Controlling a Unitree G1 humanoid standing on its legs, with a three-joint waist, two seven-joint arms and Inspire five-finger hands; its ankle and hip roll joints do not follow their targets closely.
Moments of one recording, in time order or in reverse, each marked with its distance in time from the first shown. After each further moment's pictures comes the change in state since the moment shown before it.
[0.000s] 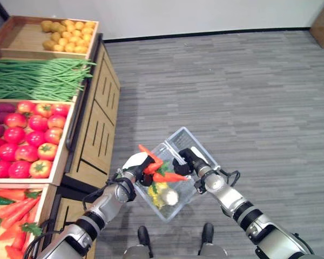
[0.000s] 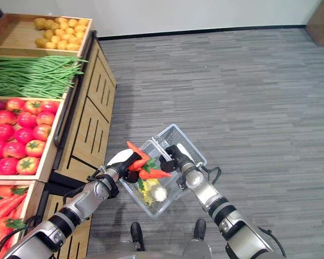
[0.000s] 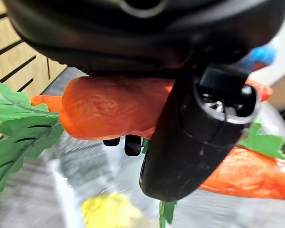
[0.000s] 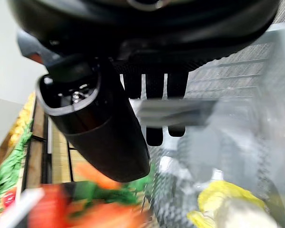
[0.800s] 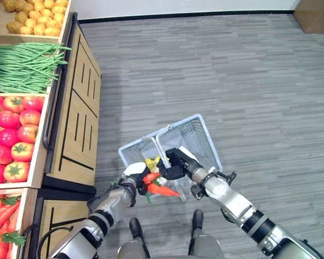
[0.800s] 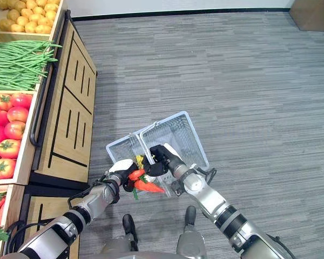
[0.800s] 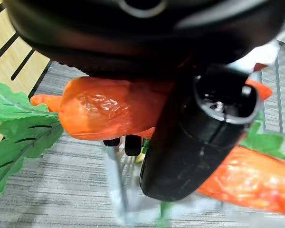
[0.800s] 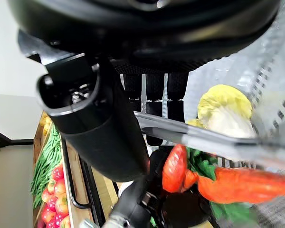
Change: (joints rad) left arm -0.059 -0.065 -0.036 0.169 0.108 0.021 0.007; right arm 0.092 -0.094 0.057 -0.280 0.174 -0.001 0.105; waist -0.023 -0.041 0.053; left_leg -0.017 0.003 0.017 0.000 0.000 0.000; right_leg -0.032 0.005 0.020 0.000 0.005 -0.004
